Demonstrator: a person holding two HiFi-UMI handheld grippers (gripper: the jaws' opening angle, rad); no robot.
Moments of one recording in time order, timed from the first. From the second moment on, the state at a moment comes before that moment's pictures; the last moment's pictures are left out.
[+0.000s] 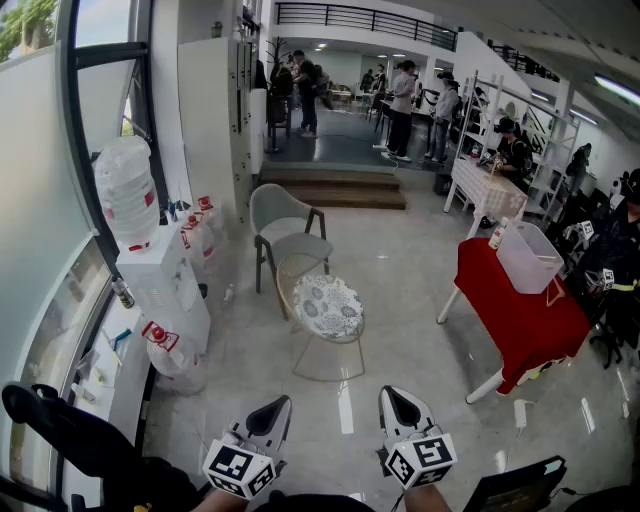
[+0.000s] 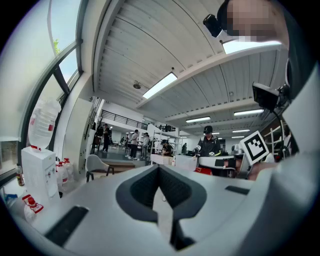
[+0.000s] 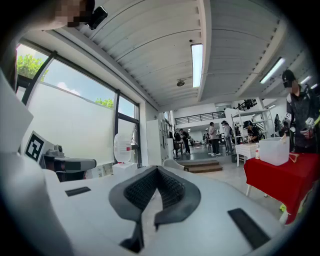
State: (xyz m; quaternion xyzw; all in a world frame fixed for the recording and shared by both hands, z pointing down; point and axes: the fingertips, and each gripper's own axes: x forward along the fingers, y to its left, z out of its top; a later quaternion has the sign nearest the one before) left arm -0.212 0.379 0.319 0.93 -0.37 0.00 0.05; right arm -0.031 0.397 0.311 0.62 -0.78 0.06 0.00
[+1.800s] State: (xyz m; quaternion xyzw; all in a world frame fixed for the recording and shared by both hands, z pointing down) left arm -0.282 0.304 0.324 0.93 -0.35 -0.05 0.08; right arm -0.106 0.317 0.312 0.63 -0.78 0.07 0.02
